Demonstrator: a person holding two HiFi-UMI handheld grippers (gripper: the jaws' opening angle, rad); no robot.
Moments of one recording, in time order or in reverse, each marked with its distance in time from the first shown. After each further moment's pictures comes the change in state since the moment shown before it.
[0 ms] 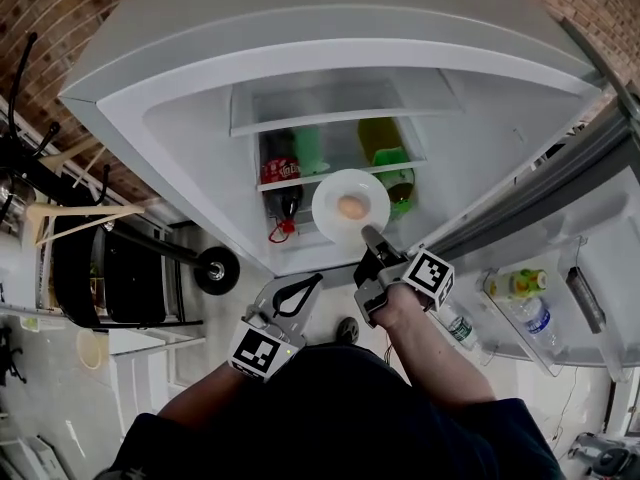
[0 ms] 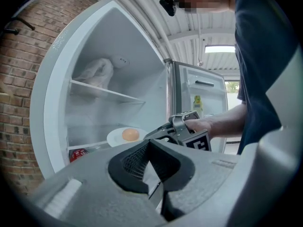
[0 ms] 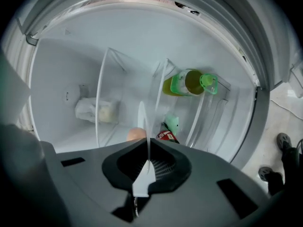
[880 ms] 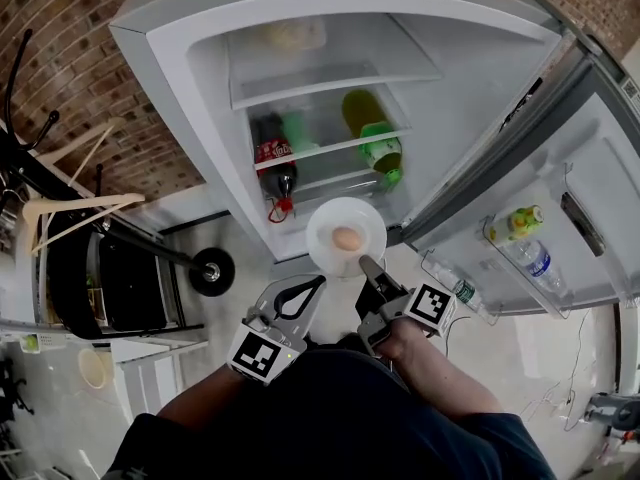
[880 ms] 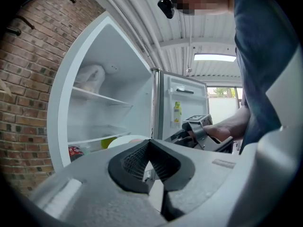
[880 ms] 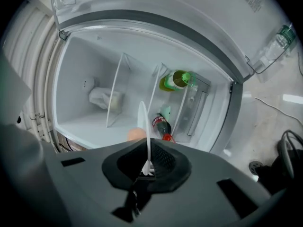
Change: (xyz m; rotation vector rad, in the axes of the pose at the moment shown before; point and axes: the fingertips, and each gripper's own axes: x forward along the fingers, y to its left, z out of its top) left arm -0.063 -0.040 -0.002 -0.001 -0.032 -0.137; right arm -0.097 -0.008 -0.095 -0.050 -0.023 -0.043
